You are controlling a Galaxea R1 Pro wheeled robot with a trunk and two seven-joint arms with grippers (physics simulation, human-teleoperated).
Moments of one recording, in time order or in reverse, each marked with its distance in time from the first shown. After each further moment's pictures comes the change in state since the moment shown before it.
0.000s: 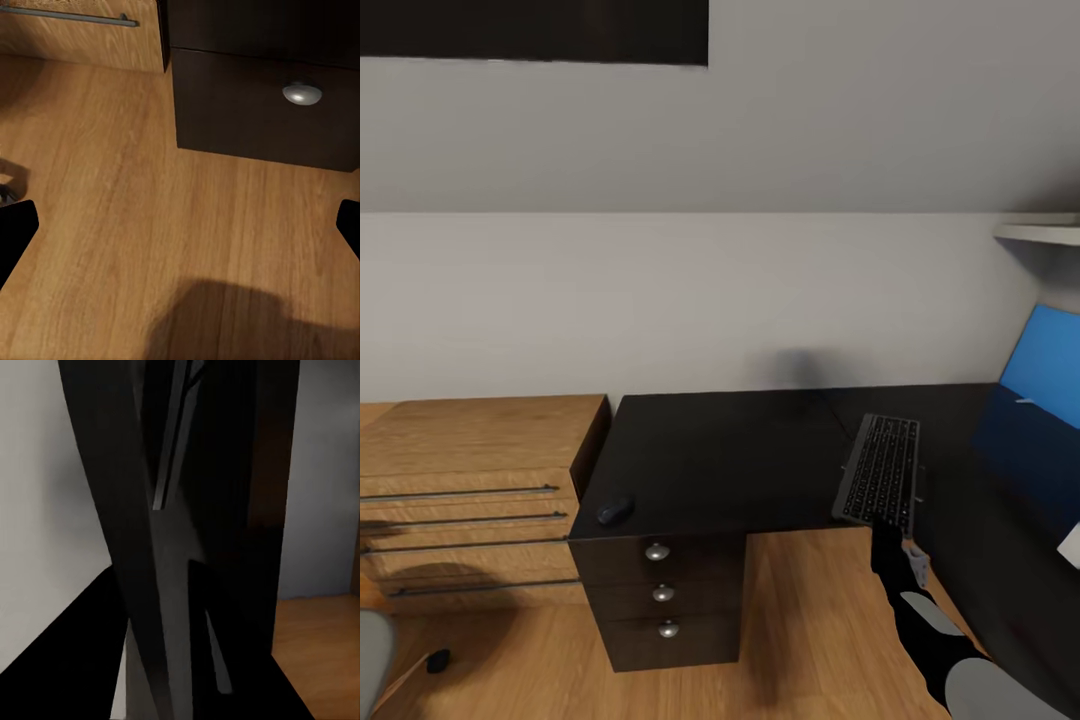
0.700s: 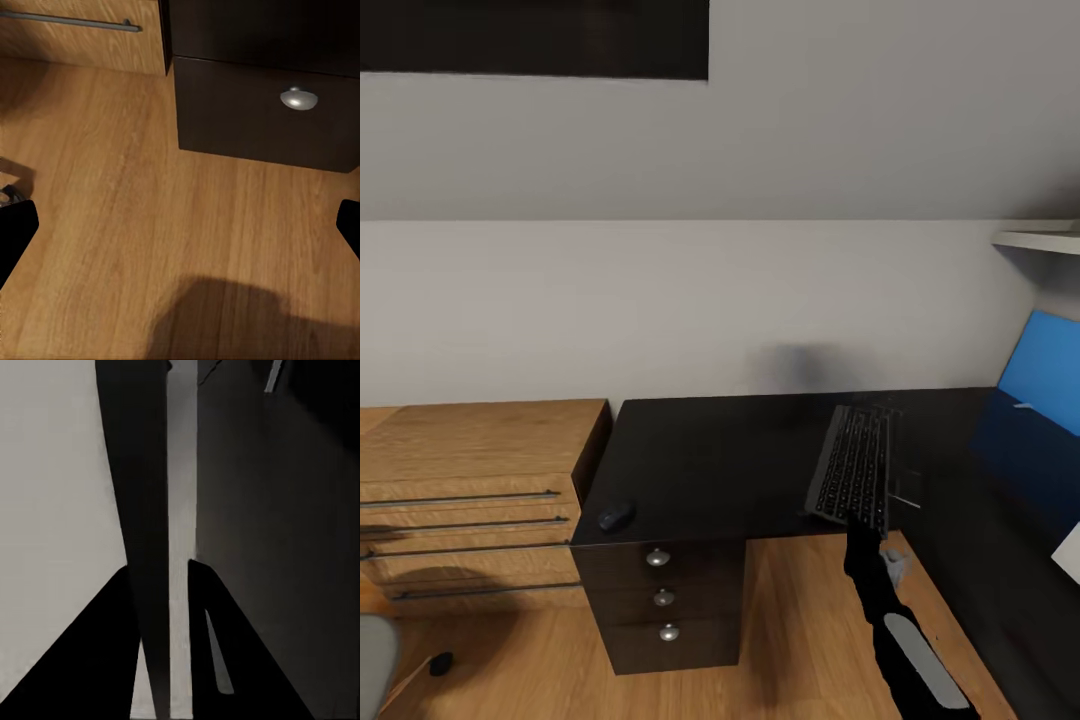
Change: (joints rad) left arm 0.000 0.001 0.001 0.005 0.000 0.000 0.000; right arm 0.298 0.075 0.053 -0.610 0.002 -0.038 -0.164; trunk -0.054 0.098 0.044
